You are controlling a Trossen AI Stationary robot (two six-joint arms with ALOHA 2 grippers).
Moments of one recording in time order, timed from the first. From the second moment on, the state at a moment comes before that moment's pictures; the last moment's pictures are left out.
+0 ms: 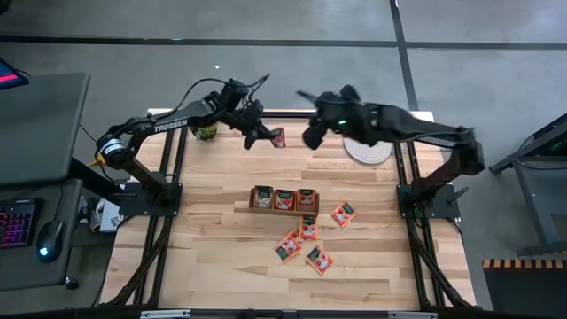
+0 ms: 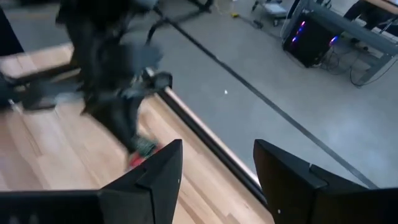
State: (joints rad) left arm 0.66 1.52 1.12 -0.25 0.72 0.02; right arm -0.14 1.54 1.72 -0.78 0.60 0.20
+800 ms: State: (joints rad) left arm 0.07 1.52 1.12 -0.36 0.21 -0.02; right arm -0.14 1.30 1.72 -1.02 0.51 0.20
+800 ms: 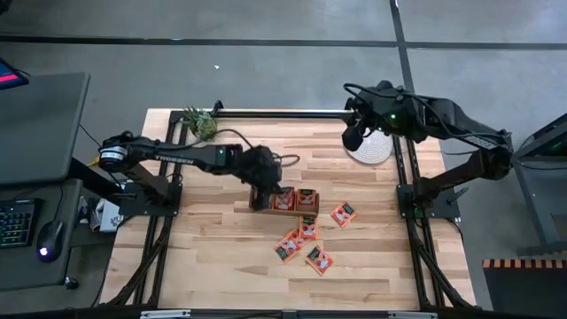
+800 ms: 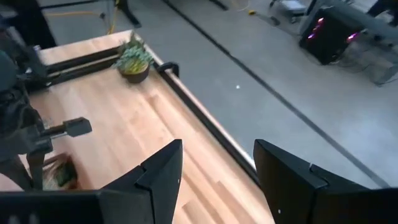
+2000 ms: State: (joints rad) left arm 0.00 1.66 1.12 -0.36 0.09 -0.15; right arm -0.07 1.30 1.72 -1.00 0.49 0.21
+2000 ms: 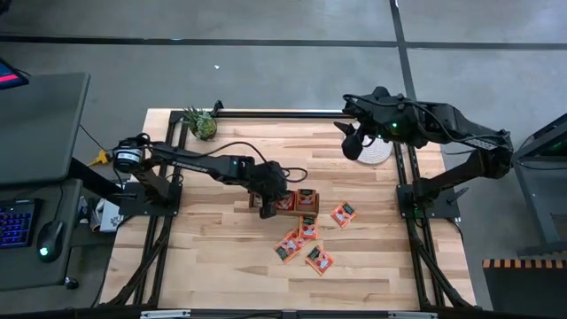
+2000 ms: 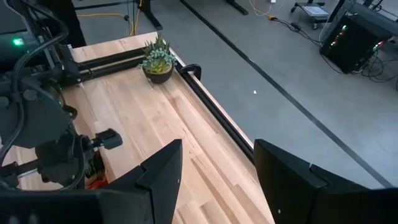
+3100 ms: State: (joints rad) left arm 0.00 1.73 1.13 -0.37 0.05 -0.14; right arm -0.07 1.30 1.72 -1.00 0.47 0.22
